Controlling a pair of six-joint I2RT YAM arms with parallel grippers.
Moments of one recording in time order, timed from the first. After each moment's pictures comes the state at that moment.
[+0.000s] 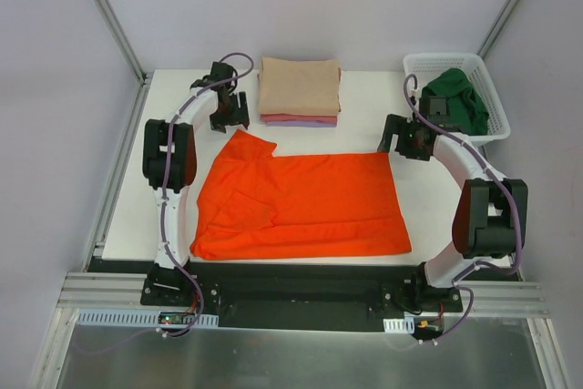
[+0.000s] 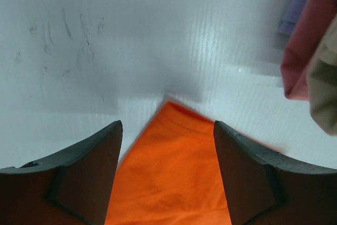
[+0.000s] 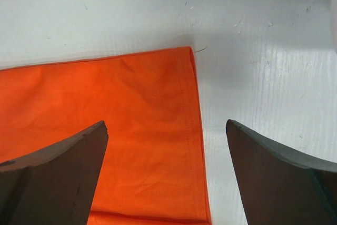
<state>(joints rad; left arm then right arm) -0.16 2.23 1.85 -0.72 0.04 -0.33 0.04 1.60 1.14 -0.49 -0.17 0.20</state>
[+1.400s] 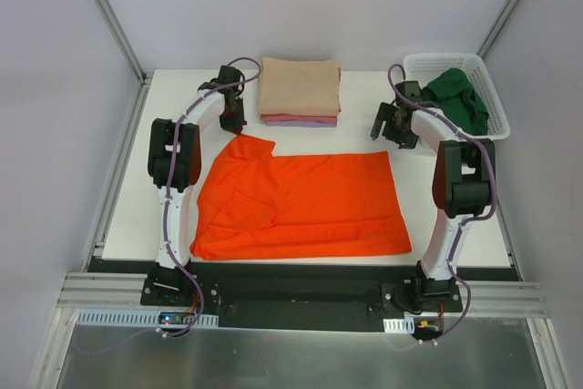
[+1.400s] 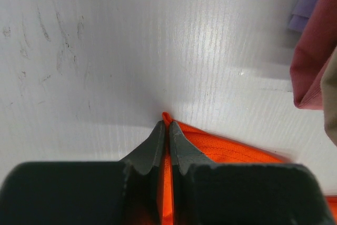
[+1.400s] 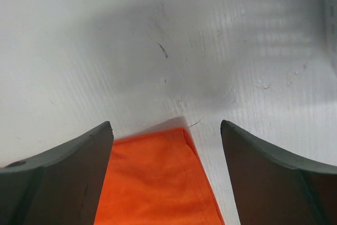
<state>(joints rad) -0.20 2.30 1.88 -0.72 0.00 -0.31 0.11 1.95 1.45 -0.55 0.06 0.37</state>
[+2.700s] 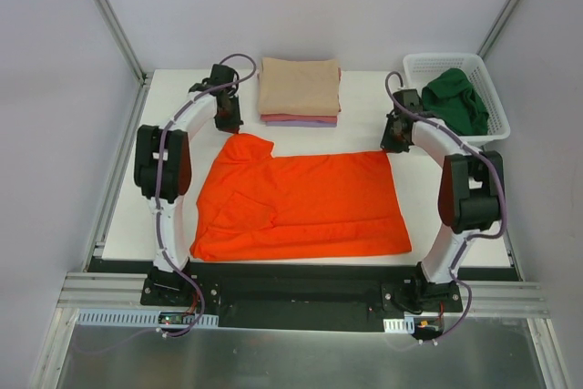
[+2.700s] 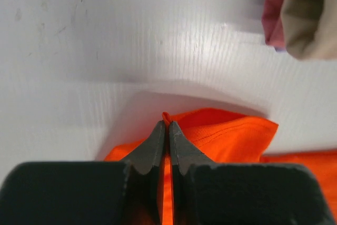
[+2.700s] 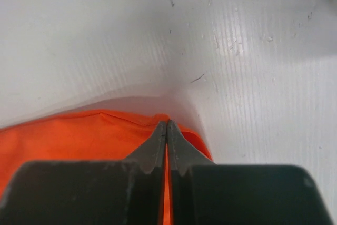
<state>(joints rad) -0.20 2.14 1.74 -0.68 0.03 -0.32 0.15 1.86 1.32 -0.53 0.09 0.38</state>
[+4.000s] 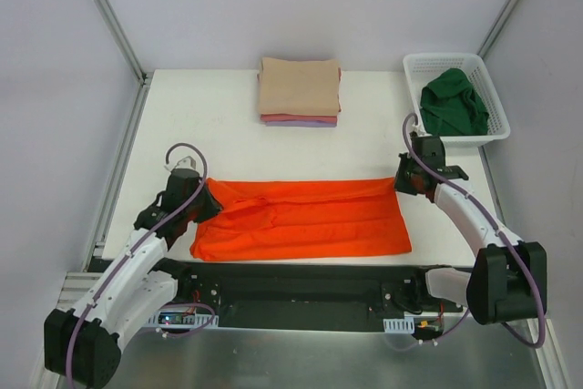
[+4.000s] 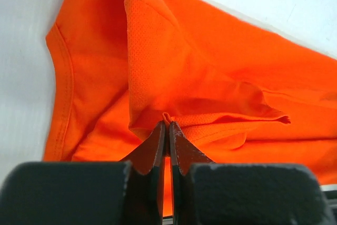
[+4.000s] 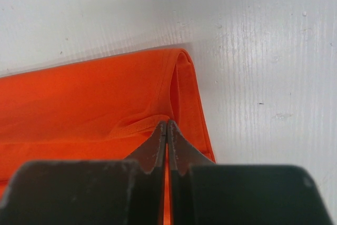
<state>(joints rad) -0.30 0.78 0.49 -0.53 -0.02 -0.71 0.16 1.22 0.78 -0.52 0.02 0.33</state>
